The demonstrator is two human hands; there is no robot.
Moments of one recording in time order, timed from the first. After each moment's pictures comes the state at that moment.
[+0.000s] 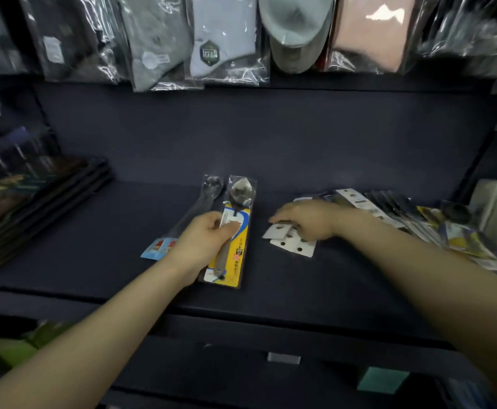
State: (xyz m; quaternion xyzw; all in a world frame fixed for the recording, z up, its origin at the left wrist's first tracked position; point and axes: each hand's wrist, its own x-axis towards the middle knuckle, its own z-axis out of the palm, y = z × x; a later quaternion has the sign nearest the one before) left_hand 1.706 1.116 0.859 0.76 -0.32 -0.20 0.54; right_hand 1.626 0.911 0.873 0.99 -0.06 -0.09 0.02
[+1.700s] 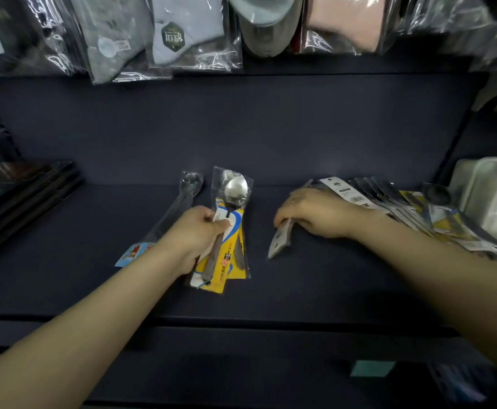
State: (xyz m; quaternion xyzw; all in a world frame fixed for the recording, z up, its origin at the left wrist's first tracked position) left_hand 1.717 1.086 0.859 0.80 -0.24 -0.24 0.50; right_hand 1.590 0.900 0.870 0.99 0.03 0.08 0.05
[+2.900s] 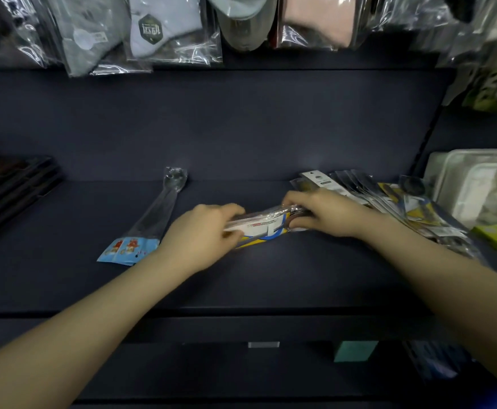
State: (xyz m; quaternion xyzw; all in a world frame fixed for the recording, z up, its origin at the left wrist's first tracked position) left_hand 1.684 1.089 0.865 0.81 -0.55 0.06 0.19; right_hand 1.551 0.893 0.865 0.98 -0.11 0.09 -0.10
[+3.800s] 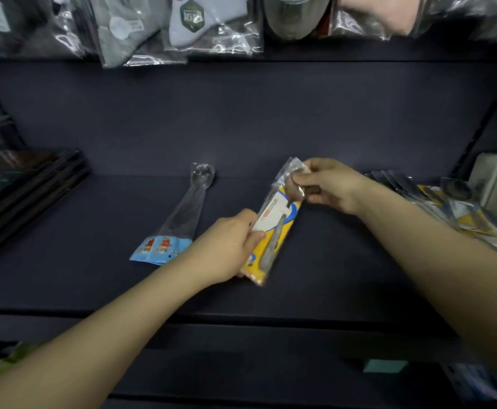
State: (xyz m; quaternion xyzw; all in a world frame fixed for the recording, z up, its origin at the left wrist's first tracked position) left_hand 1.704 1.105 0.855 0.80 -0.54 -0.07 0.26; right_hand 1.631 0.898 0.875 0.74 -0.27 0.15 -0.60
